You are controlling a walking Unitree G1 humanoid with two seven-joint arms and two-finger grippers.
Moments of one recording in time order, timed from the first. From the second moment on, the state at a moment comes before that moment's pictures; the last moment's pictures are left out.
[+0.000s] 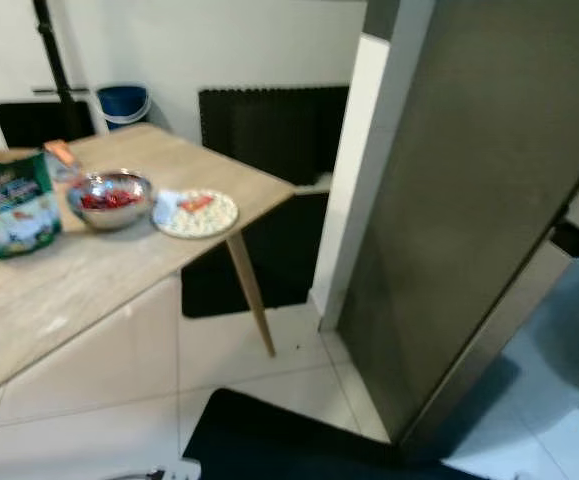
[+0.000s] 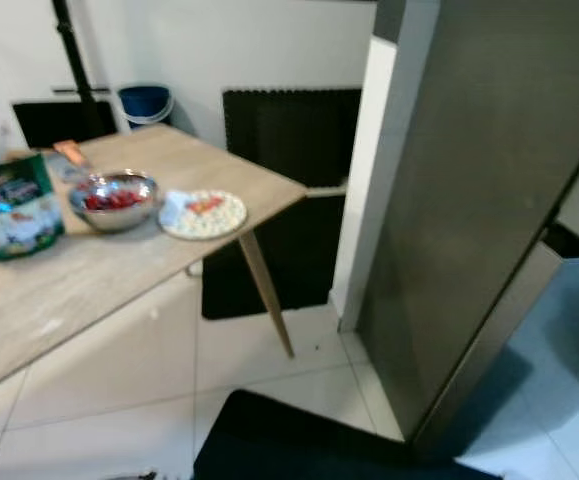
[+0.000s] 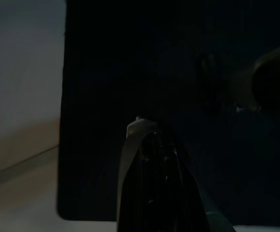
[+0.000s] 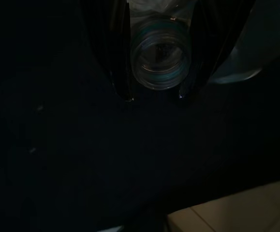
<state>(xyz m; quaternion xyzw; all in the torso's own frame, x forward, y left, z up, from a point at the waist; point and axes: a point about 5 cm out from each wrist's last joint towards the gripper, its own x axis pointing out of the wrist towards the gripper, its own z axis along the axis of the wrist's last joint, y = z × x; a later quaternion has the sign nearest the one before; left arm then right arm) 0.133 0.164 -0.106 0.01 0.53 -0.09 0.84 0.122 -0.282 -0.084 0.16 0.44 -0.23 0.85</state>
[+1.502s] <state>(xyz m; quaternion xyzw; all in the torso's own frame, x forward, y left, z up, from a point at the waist) 0.140 0.165 -0.103 0.00 0.53 -0.10 0.84 0.123 -0.277 -0.085 0.15 0.43 -0.21 0.86</state>
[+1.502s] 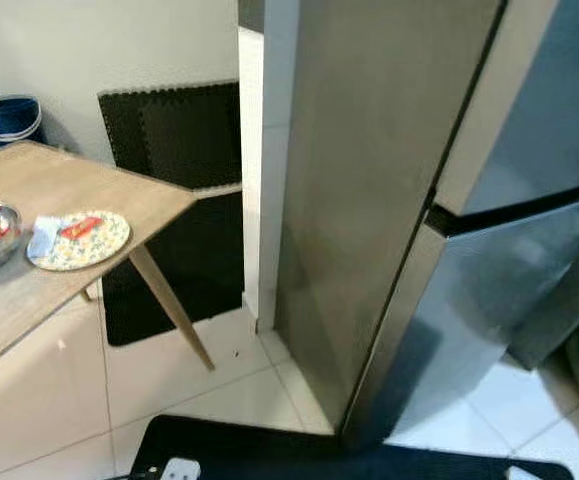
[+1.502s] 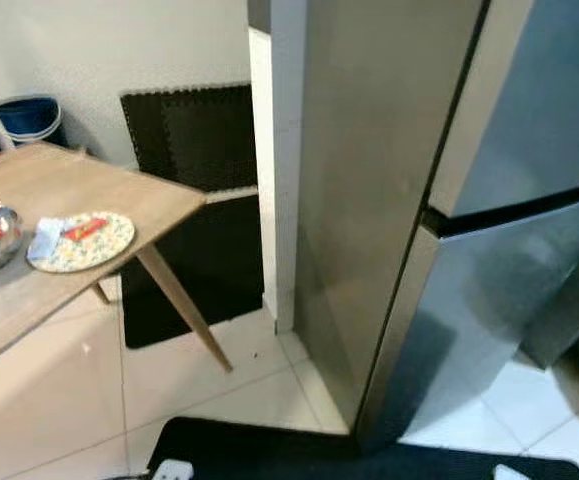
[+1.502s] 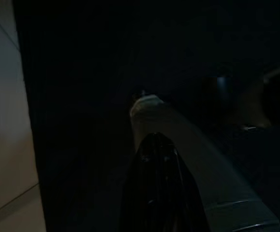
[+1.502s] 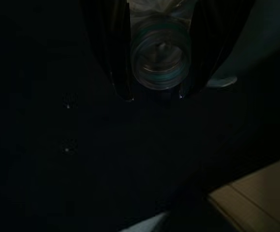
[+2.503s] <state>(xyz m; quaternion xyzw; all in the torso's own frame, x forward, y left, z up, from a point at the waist) 0.162 0.163 -0.095 -0.01 0.49 -0.07 0.87 0.125 -0.282 -0.082 0.15 0.43 -0.21 0.87</state>
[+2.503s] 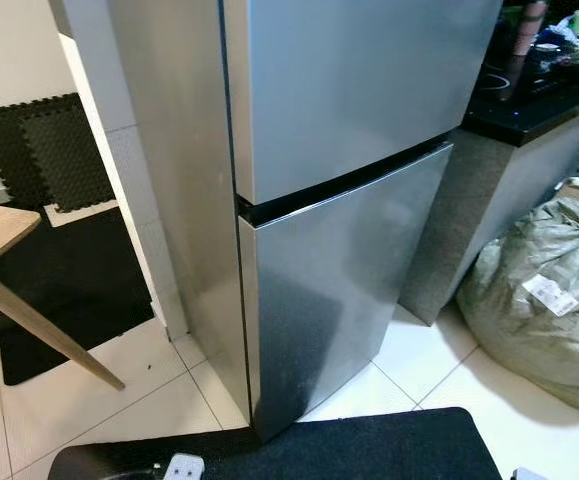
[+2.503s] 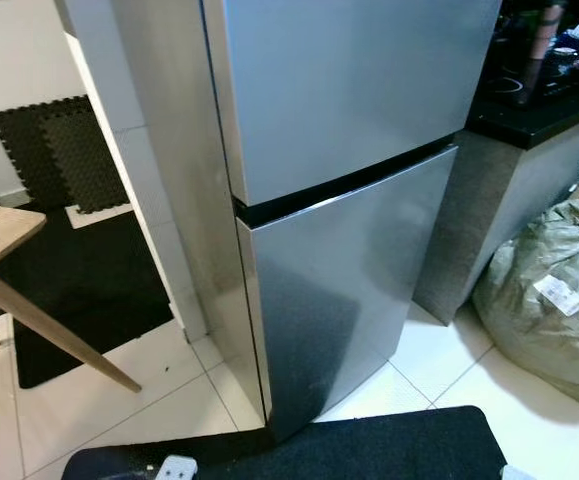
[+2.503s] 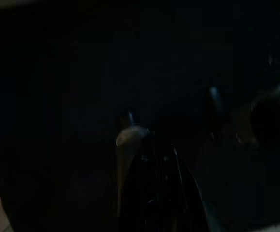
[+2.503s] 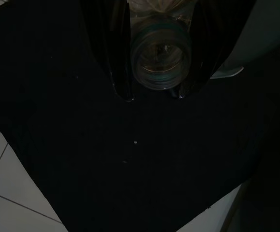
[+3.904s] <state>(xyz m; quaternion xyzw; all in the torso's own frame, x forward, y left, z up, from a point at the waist) 0.371 0.141 0.140 -0.07 -0.06 -0.31 0.94 0.120 -0.280 -0.084 0.14 0.44 -0.20 0.87</state>
